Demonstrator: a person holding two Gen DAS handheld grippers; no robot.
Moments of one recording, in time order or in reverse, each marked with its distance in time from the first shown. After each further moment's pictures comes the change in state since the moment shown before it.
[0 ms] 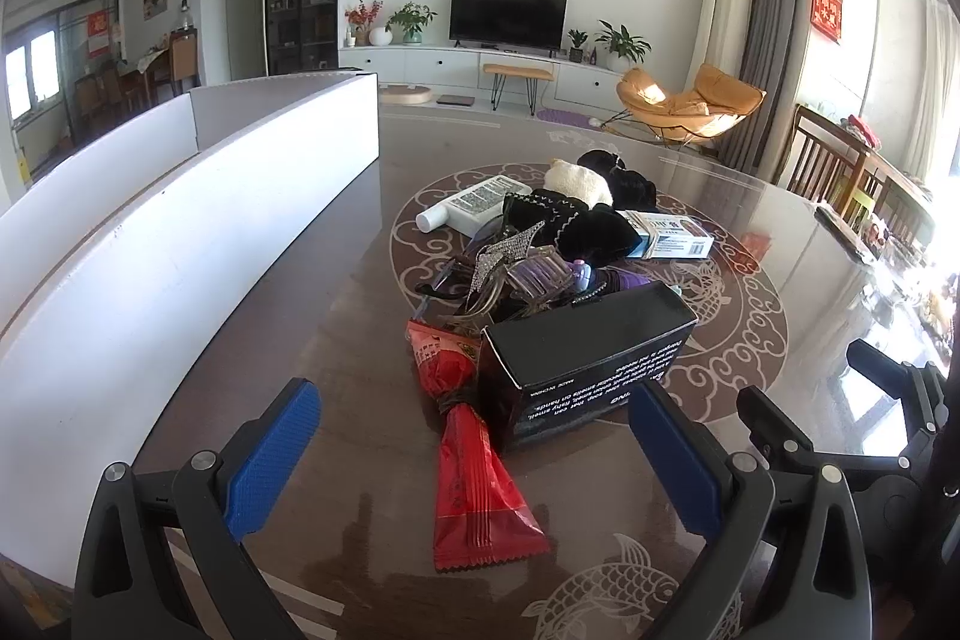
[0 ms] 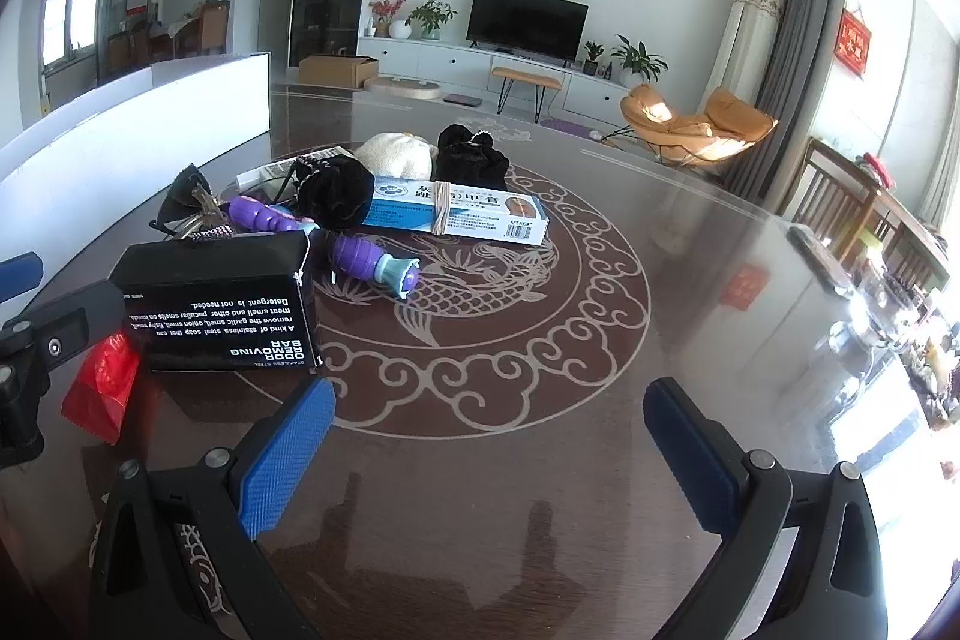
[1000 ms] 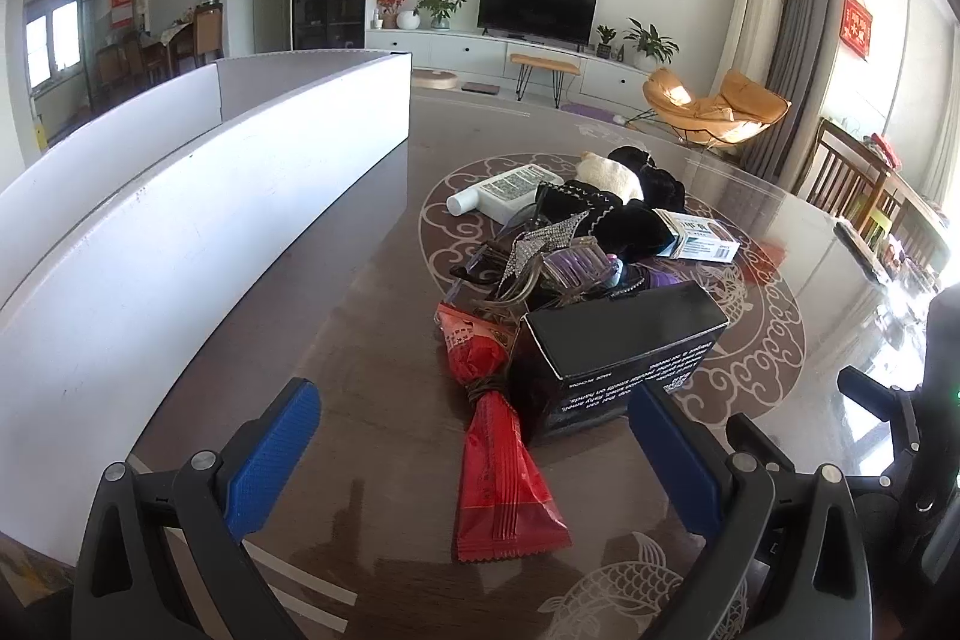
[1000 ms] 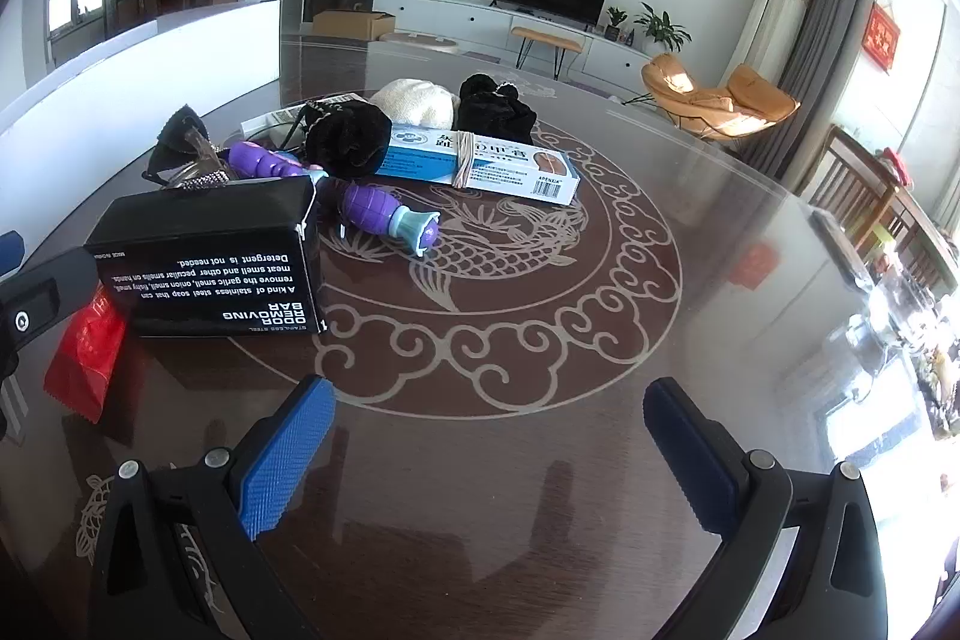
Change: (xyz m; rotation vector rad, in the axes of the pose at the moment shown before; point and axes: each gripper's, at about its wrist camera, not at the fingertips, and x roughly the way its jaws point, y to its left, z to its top) left arm 0.001 0.015 -0.002 -0.074 0.030 0.031; right arm 0.022 0.010 -0.002 -0.054 0.106 0.021
